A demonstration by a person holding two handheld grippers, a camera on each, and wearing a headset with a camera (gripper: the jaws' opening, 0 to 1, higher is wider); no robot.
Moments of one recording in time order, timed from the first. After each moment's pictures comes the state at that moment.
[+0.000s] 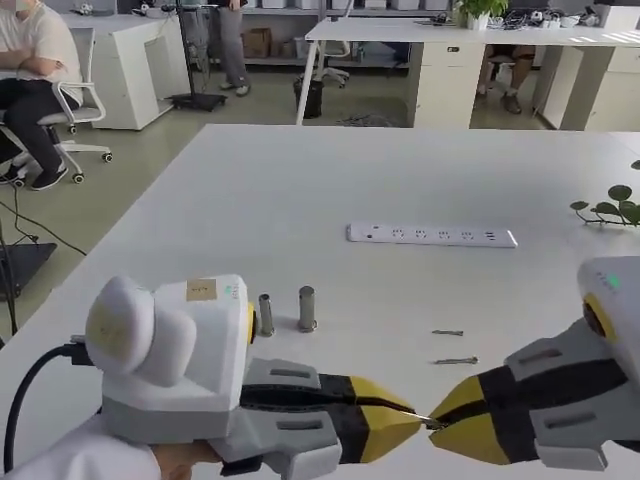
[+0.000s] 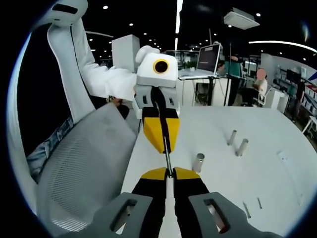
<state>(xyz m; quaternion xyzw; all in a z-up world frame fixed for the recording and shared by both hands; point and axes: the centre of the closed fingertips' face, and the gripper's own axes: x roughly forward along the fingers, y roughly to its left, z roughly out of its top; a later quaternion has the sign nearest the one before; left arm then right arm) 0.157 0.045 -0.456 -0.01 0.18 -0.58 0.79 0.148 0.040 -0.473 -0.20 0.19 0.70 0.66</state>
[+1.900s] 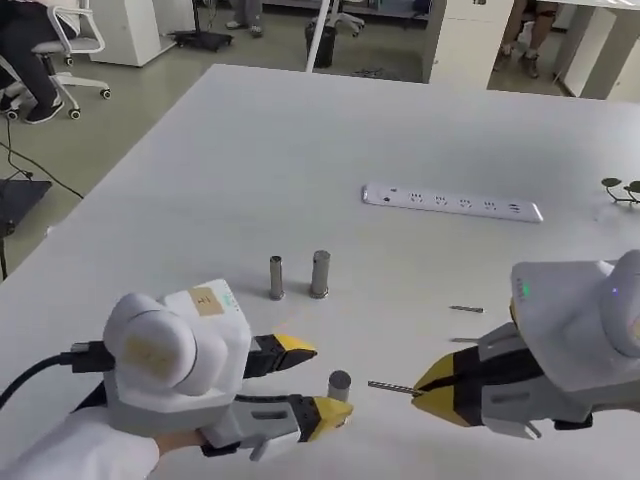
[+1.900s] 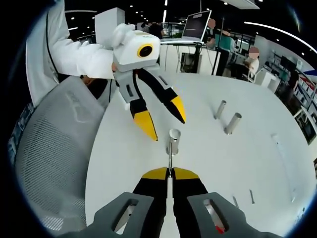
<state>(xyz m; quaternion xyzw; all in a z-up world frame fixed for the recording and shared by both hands) 0.226 0.119 -0.551 0.07 0.24 -0.43 0.87 0.208 0.056 -0.544 -0.29 0.28 0.62 0.68</state>
